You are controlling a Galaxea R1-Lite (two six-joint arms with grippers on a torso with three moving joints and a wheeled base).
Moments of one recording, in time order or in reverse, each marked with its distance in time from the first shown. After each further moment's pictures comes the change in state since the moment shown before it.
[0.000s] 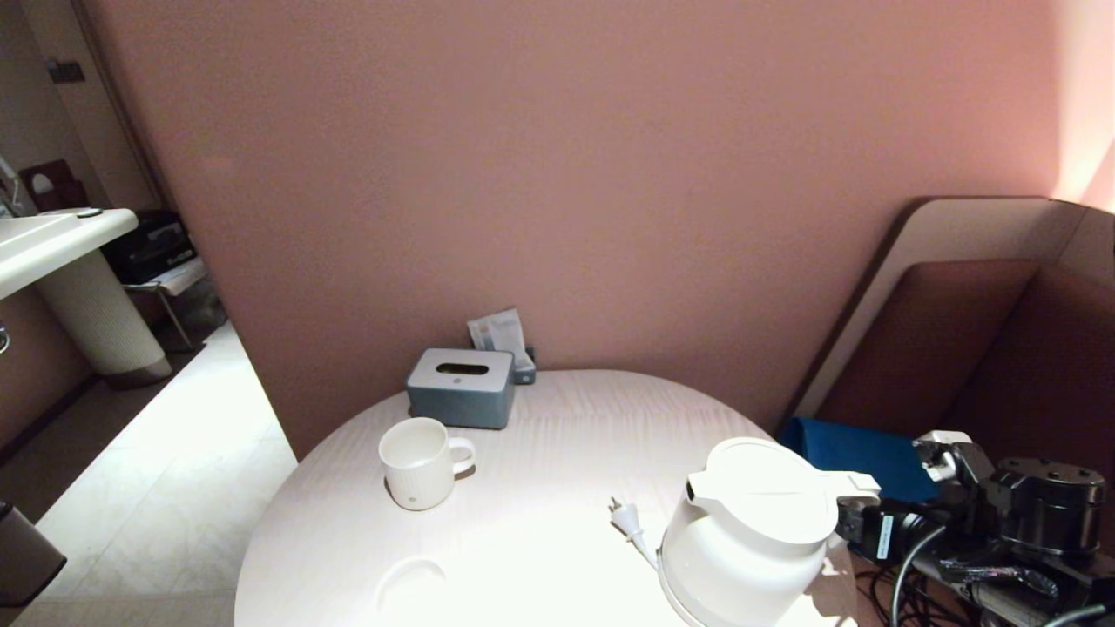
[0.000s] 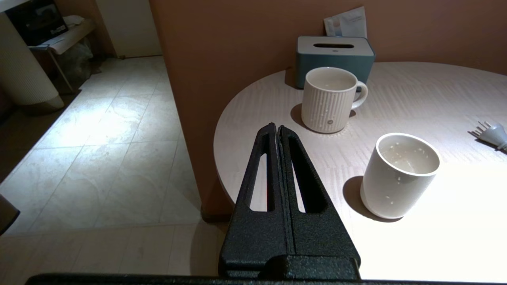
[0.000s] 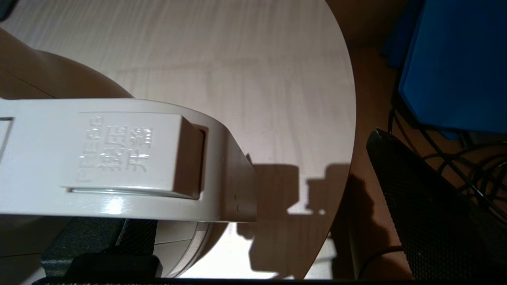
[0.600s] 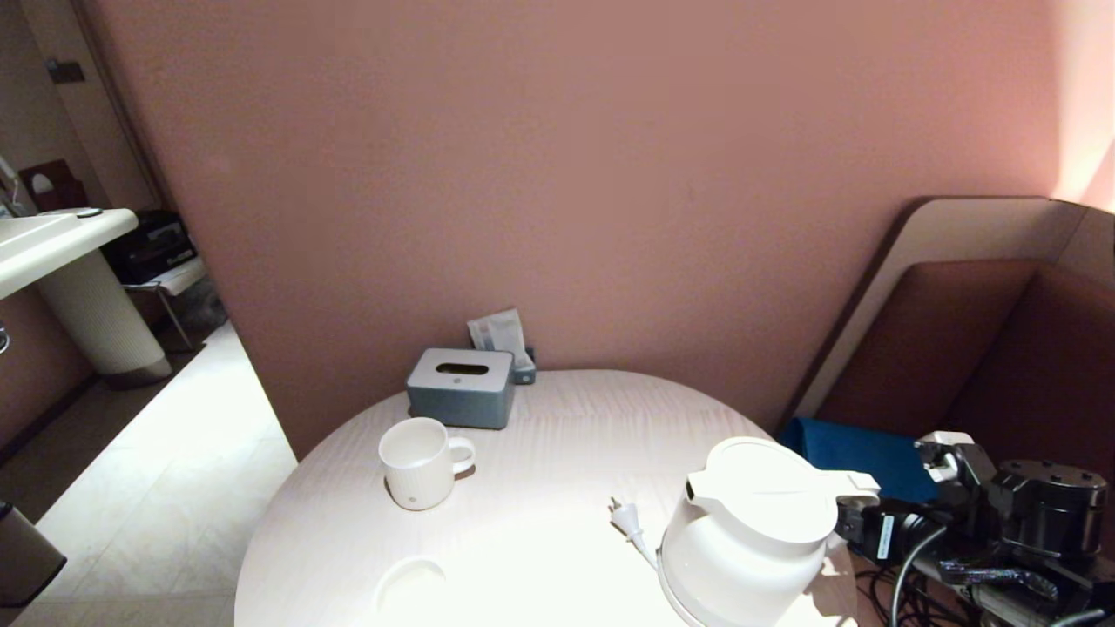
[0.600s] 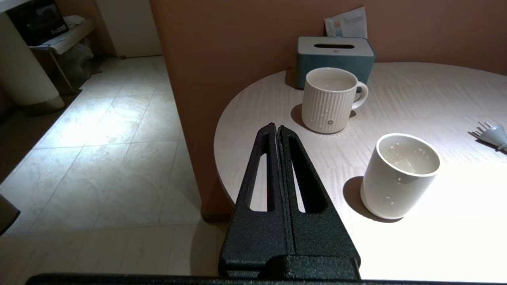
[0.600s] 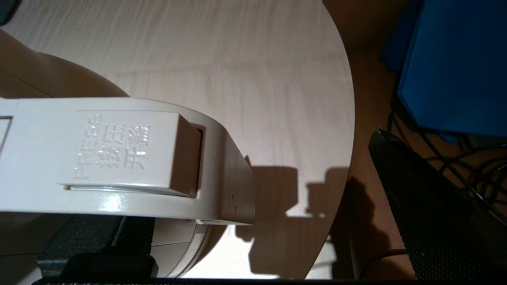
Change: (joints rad) left arm 0.000 0.000 0.000 0.000 0.000 0.000; right arm 0.000 0.016 0.008 -0.036 0.000 0.000
